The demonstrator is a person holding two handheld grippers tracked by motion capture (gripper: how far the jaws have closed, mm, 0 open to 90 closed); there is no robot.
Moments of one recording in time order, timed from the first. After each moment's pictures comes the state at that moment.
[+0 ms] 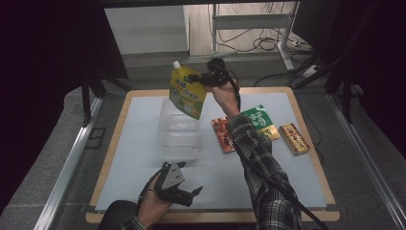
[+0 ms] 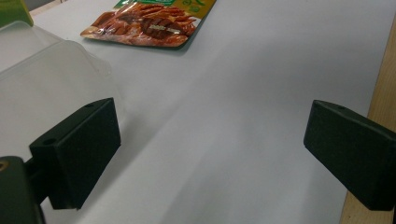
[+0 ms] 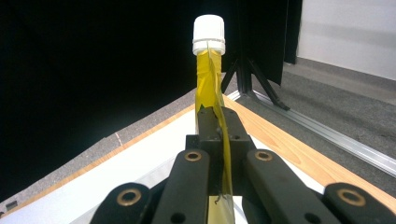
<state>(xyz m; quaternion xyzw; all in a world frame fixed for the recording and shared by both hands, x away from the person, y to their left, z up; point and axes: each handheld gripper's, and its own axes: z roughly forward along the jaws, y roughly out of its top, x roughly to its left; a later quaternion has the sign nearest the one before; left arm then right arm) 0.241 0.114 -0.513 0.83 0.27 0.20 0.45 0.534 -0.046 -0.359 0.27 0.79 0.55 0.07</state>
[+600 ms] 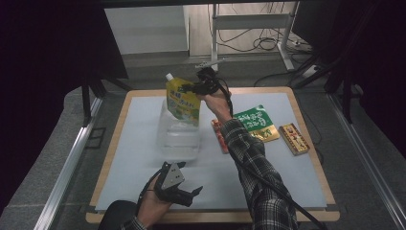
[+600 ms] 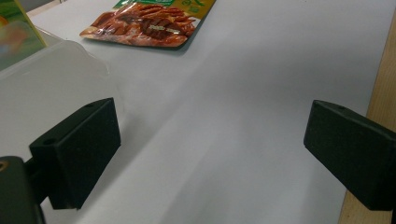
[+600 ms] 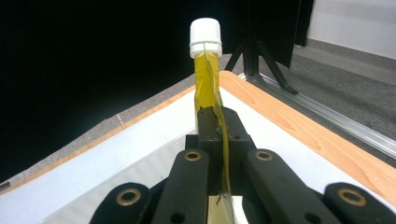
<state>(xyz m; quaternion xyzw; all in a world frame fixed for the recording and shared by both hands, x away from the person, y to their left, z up) 0.241 0.114 -0.514 0.82 0.27 0.20 0.46 0.537 -0.022 -0.393 0.26 0.81 0.52 0.05</state>
